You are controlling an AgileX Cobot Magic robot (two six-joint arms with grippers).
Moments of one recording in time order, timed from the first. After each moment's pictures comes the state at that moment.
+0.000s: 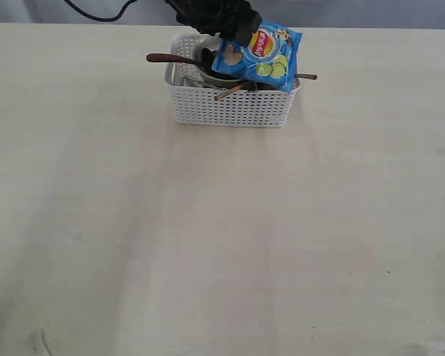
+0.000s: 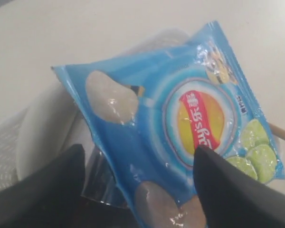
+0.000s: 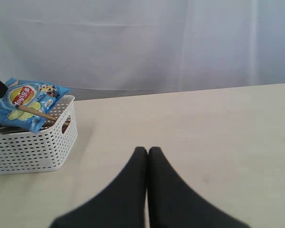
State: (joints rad) left arm -0.51 2.21 -1.96 -0.35 0.77 0.33; right arm 0.05 0.00 0.00 -0.30 0.22 0.40
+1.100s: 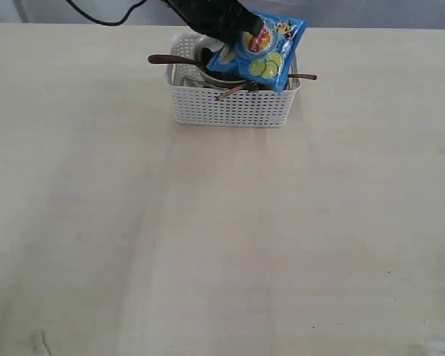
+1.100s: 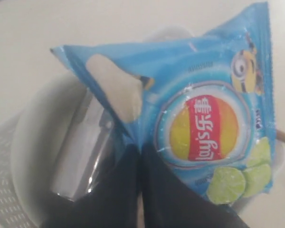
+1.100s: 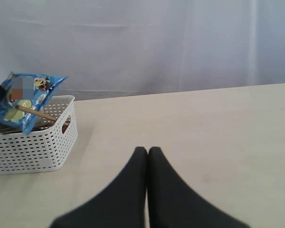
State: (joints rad) left arm -0.51 2.23 -1.99 -0.35 0.78 0.32; right arm 0.05 0.00 0.00 -0.30 0.22 0.40
